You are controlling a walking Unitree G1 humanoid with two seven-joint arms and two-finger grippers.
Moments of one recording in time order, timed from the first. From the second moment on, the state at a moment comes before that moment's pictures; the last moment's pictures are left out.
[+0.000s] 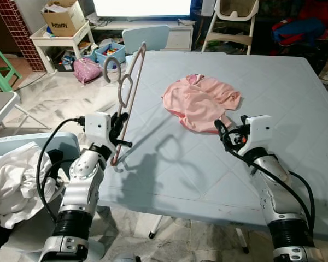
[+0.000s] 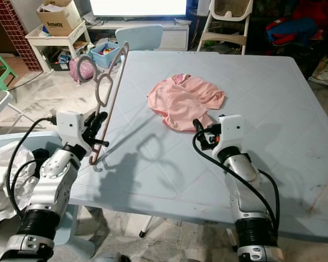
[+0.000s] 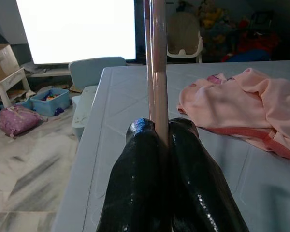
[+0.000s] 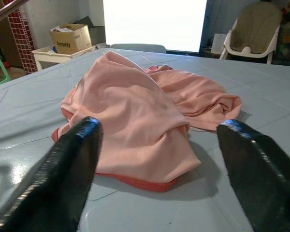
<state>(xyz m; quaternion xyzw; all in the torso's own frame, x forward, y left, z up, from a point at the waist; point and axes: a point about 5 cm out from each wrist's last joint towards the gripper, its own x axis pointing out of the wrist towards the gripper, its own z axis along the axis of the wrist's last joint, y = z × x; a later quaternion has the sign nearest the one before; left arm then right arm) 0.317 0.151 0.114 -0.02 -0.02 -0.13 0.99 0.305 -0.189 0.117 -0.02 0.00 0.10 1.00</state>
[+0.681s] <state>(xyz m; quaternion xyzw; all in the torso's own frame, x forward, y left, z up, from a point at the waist) 0.329 0.154 0.134 -0.01 -0.05 -0.13 0.99 0.313 -0.186 0.134 -0.04 -0.04 0.07 1.00</state>
